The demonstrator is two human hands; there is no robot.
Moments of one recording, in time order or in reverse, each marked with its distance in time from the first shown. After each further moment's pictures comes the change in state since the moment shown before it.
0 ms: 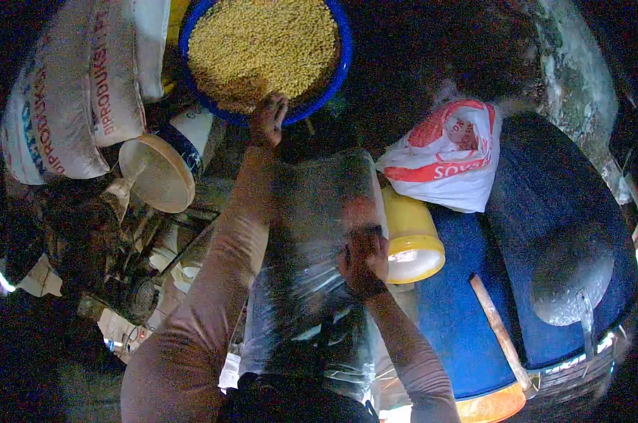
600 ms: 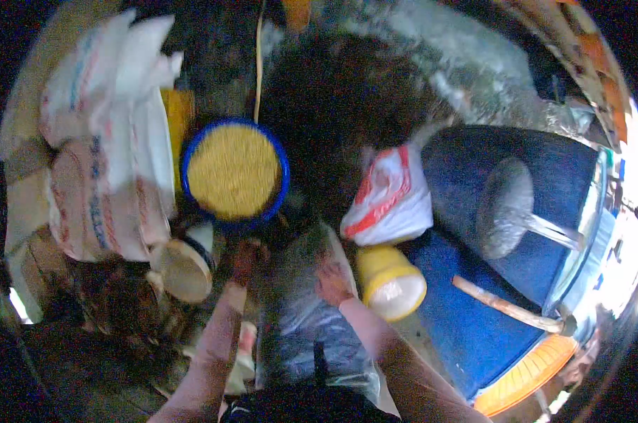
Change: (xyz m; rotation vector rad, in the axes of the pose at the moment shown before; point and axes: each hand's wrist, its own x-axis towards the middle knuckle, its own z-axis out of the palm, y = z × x) left_hand -0.112 0.203 -0.039 -0.470 -0.442 -0.395; right_hand -0.010 0.007 0.005 0.046 0.114 0.019
